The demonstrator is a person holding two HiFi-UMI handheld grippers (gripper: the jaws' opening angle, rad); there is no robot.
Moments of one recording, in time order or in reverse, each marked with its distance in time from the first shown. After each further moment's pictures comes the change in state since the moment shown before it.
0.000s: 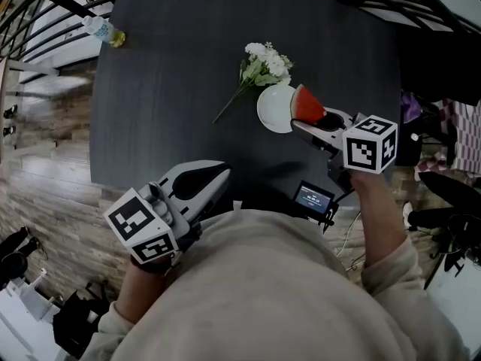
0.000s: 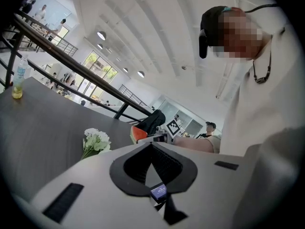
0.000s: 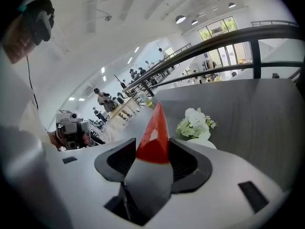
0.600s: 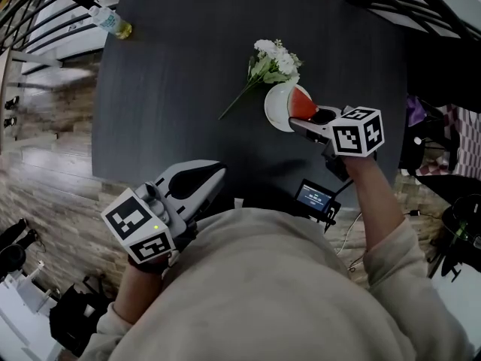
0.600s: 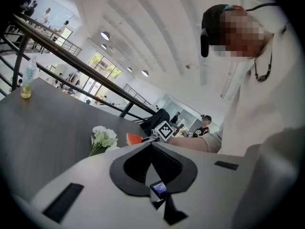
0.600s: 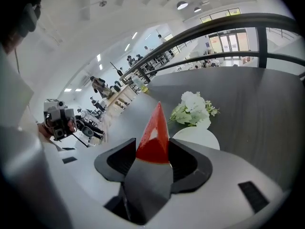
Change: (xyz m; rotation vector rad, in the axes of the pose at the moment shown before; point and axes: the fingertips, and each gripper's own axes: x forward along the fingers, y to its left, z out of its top) left arm -0.020 0.014 -0.008 -0.020 0.015 0.053; right arm 0.047 -0.032 -0.033 -0.008 0.159 -0.028
